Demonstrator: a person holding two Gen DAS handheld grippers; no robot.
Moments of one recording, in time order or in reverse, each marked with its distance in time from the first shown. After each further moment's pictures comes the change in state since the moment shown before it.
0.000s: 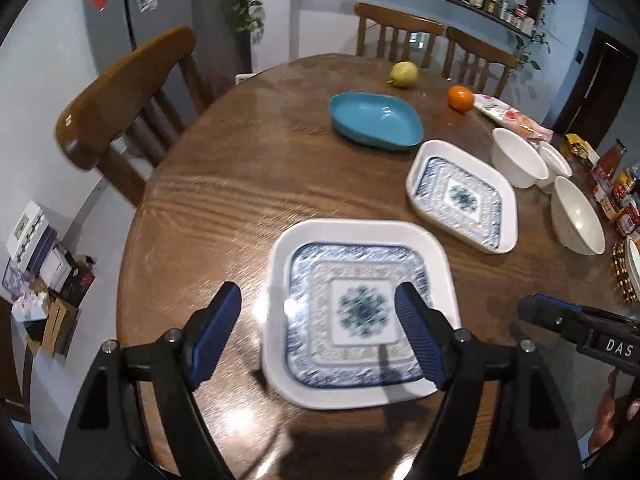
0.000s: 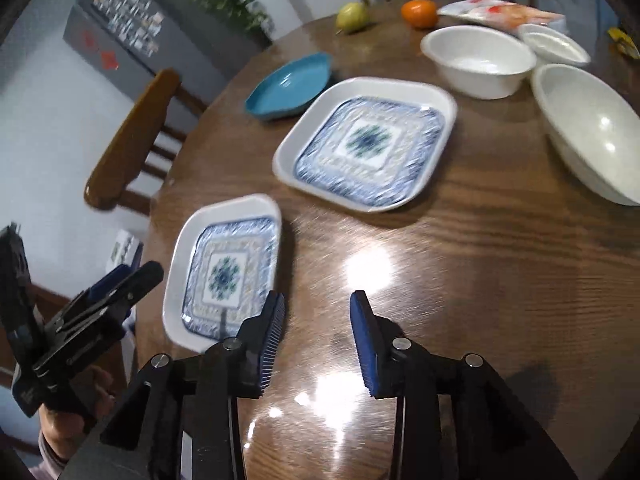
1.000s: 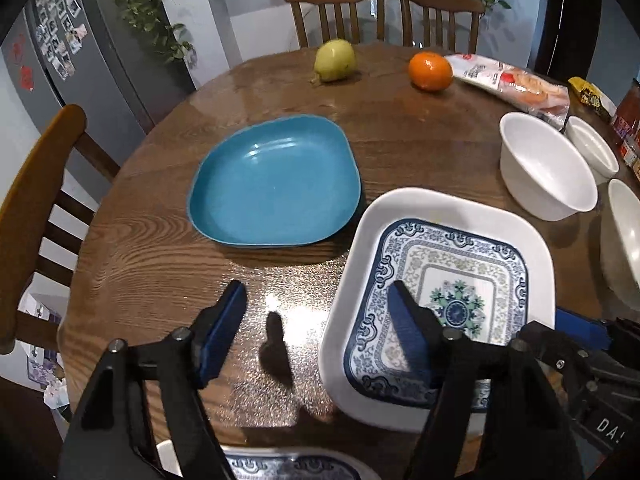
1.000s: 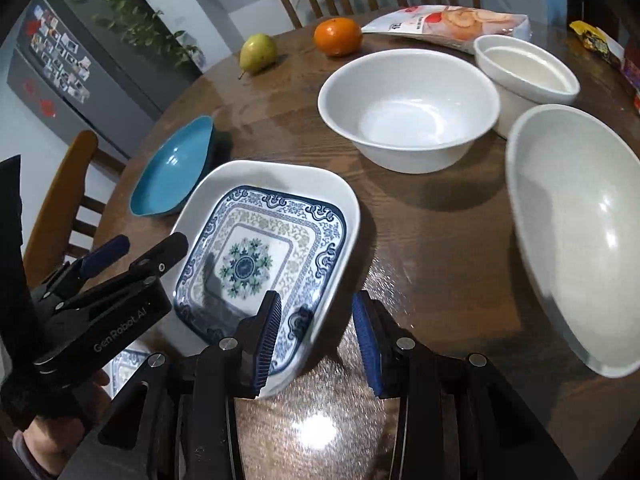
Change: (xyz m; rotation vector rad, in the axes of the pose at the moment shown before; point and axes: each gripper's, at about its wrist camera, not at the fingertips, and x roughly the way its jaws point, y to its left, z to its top) left arm 0.133 -0.094 0.092 0.244 0.042 0.036; right arm 0.055 -0.058 0.085 0.102 -0.071 -0.169
